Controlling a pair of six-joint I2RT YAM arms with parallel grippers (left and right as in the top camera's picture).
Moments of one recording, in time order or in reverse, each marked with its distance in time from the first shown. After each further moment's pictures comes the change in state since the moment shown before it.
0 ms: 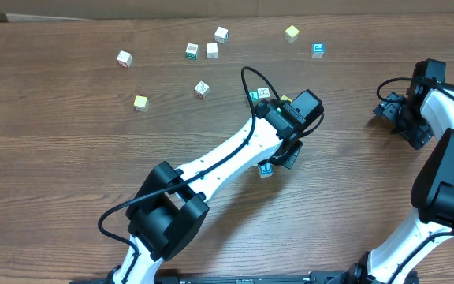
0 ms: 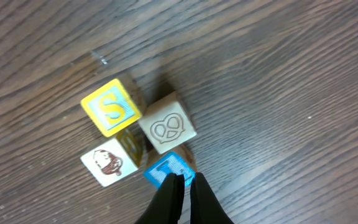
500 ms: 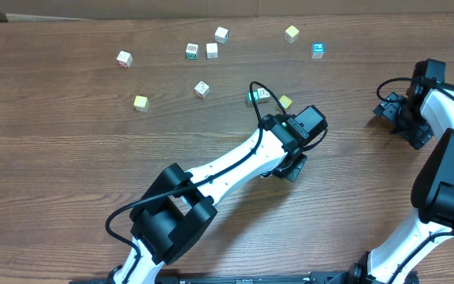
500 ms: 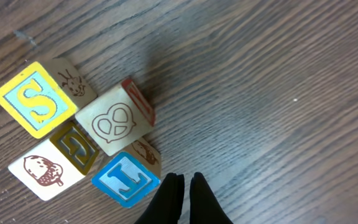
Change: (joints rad) left arm -0.042 0.001 -0.099 0.094 0.043 0.000; right arm 0.000 0.000 0.000 0.000 0.000 0.000
